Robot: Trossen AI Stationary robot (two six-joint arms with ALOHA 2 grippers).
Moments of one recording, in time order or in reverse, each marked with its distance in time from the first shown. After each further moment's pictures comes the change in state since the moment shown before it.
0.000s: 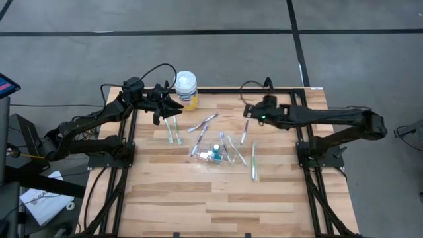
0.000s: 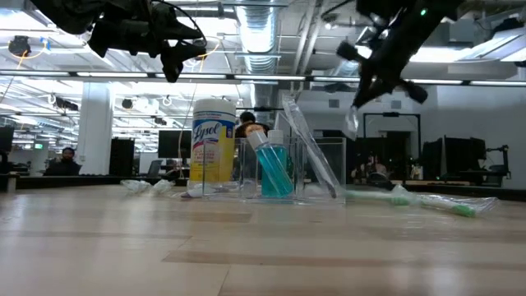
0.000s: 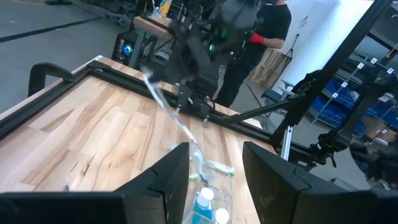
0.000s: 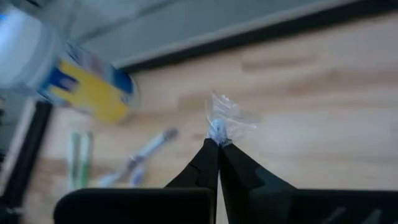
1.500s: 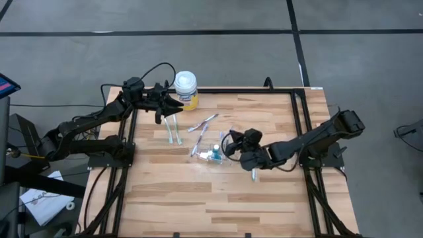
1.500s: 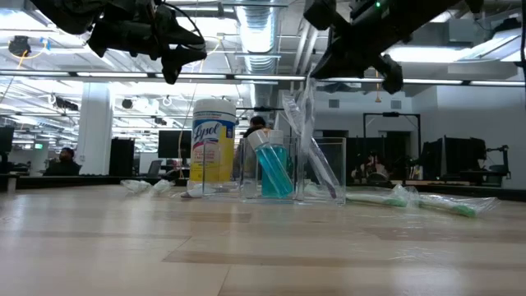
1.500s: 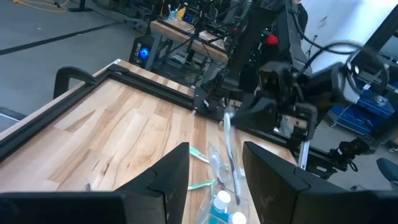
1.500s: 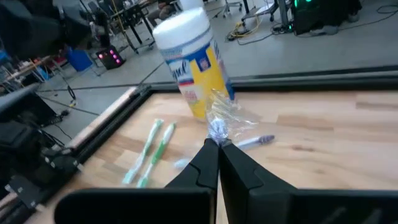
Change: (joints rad) left arm 0.001 0.000 0.000 -0.010 -0.068 0.023; right arm 0.534 0.348 0.020 0.530 0.587 -0.203
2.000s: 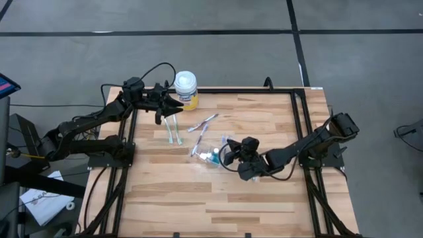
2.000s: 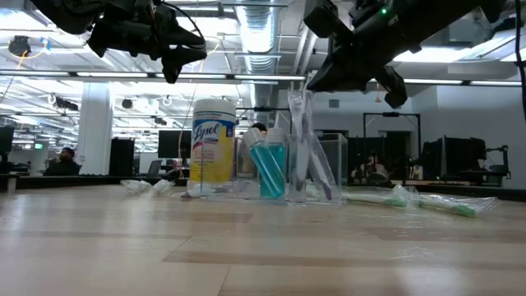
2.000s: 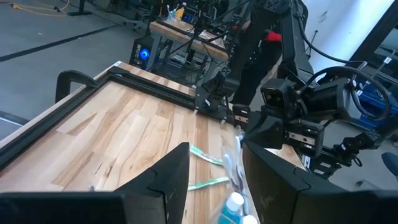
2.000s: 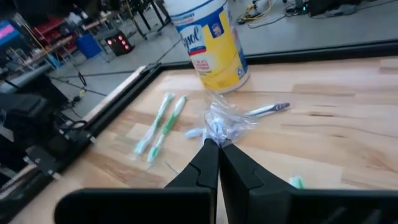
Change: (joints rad) left arm 0.000 0.000 0.000 -0.003 0.000 0.033; right arm 0.057 0.083 0.000 0.006 -0.028 0.092
